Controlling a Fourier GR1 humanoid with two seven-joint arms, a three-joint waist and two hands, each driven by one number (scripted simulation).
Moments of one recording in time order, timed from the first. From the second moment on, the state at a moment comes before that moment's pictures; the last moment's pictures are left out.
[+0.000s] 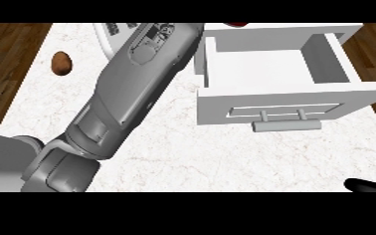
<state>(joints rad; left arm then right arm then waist) -1.38 0.00 -0.14 -0.68 0.26 0.41 0.19 0.05 -0.11 -0.33 -2.27 -0.09 0.09 0.34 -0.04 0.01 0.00</state>
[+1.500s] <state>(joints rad) -1.61 0.00 -0.32 -0.32 0.51 0.64 0.06 -0.08 -0.20 -0.27 -2.21 0.00 0.12 0.31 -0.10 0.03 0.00</state>
